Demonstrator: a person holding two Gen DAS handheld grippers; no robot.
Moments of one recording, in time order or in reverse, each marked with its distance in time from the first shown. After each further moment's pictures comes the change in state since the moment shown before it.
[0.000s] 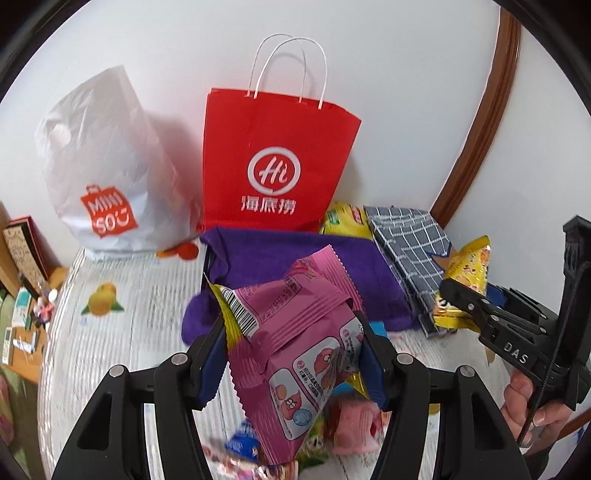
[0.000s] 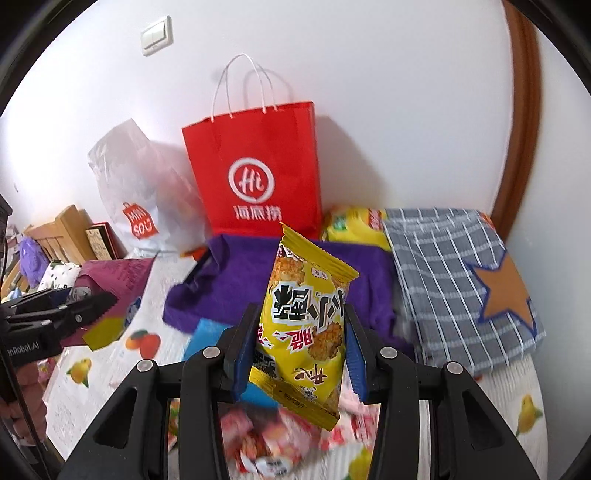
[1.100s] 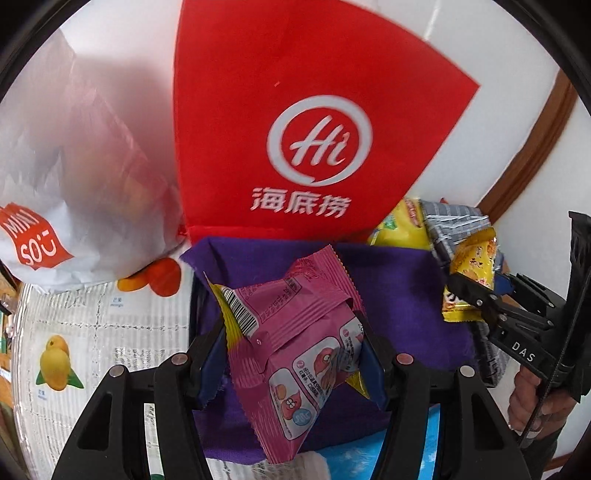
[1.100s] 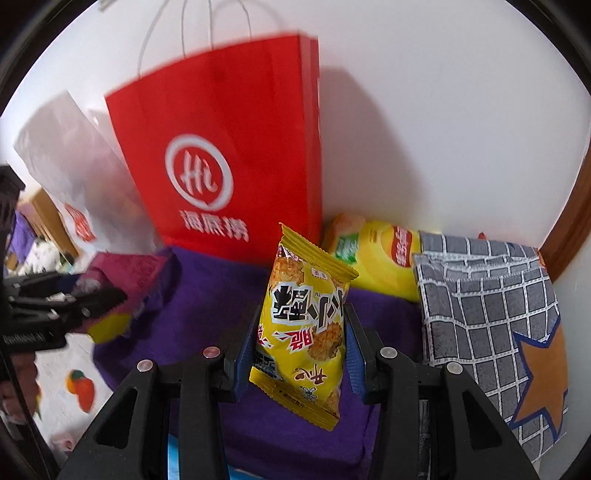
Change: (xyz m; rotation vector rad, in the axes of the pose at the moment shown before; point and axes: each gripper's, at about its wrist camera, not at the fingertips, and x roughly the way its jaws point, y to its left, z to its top) left arm 0.167 0.054 0.067 -0.045 0.177 0.007; right arm 0.170 -0.039 0.060 -0.096 0.148 0.009
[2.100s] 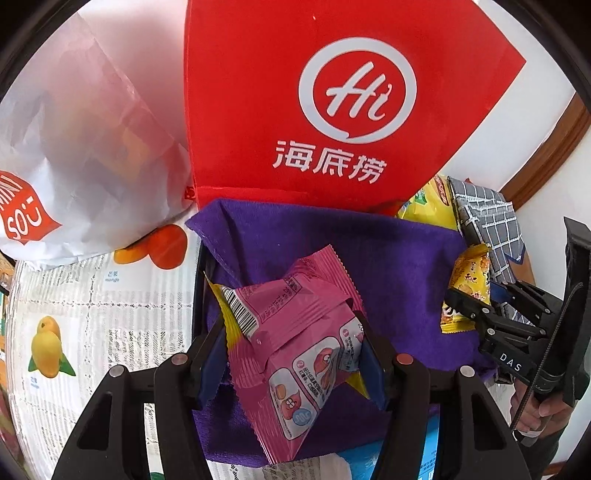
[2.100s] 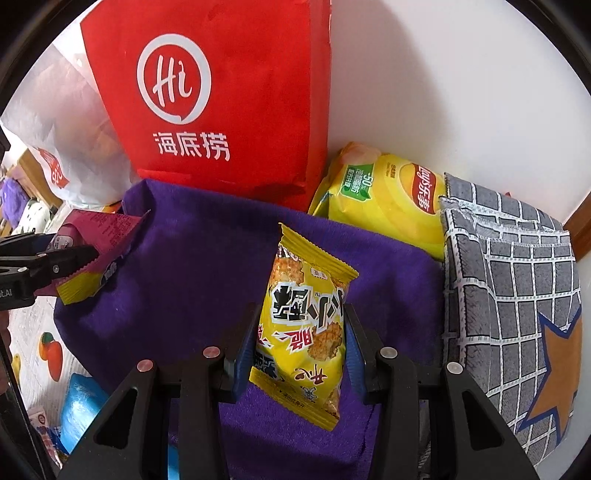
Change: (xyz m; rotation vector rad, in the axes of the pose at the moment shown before) left arm 0.038 0.009 -0.005 -0.033 0.114 0.030; right arm 0.054 0.000 -0.018 -0.046 0.184 -0.006
